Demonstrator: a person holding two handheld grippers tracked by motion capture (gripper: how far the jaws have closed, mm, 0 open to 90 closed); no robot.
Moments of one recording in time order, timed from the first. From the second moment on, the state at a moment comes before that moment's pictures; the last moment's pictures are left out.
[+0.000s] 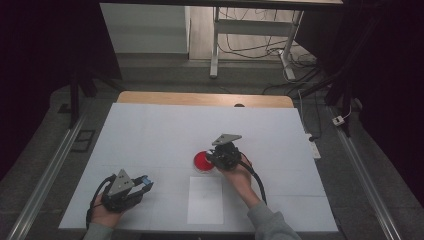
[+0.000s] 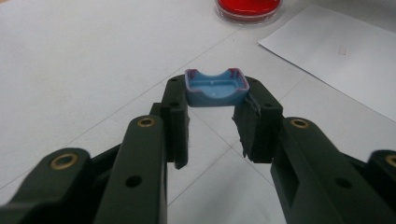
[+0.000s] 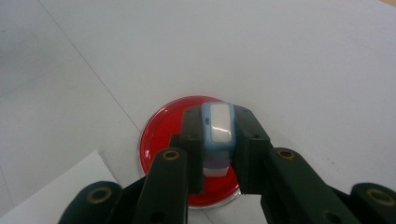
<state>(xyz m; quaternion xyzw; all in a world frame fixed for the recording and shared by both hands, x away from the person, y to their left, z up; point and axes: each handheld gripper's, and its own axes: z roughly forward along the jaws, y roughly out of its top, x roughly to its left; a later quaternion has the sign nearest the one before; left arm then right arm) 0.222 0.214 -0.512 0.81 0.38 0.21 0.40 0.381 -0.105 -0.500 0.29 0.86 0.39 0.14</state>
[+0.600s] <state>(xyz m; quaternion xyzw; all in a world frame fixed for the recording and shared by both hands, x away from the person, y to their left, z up) 0.222 0.214 -0.511 0.81 0.38 0.21 0.40 0.378 -0.106 -0.497 0.29 0.86 0.40 0.14</state>
